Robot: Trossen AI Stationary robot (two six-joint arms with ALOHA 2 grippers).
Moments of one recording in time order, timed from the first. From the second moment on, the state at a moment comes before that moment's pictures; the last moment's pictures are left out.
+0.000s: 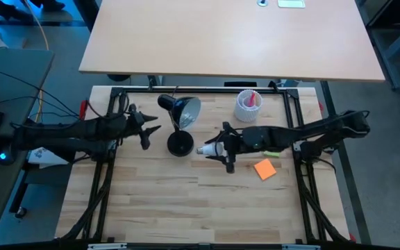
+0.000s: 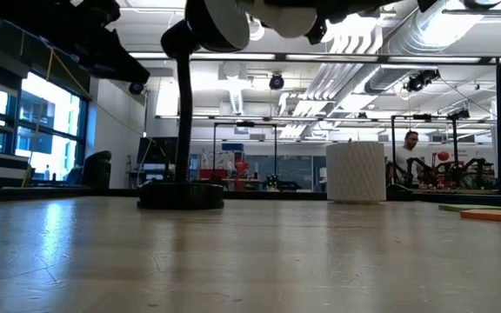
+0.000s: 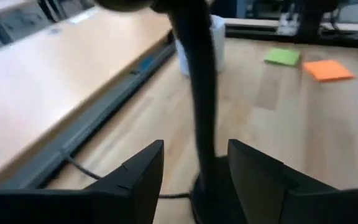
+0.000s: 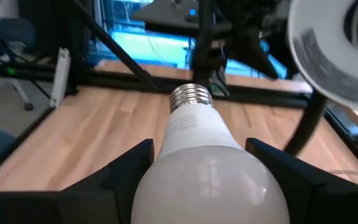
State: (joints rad) left arm 0.08 0.64 0.50 -0.24 -0.38 -0.03; right arm 0.13 1.40 0.90 0.23 0.08 -0.09
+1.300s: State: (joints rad) left arm -0.33 1.39 0.67 0.88 -0.48 0.62; right arm 0.11 1.41 0.90 0.37 0.00 -0.02
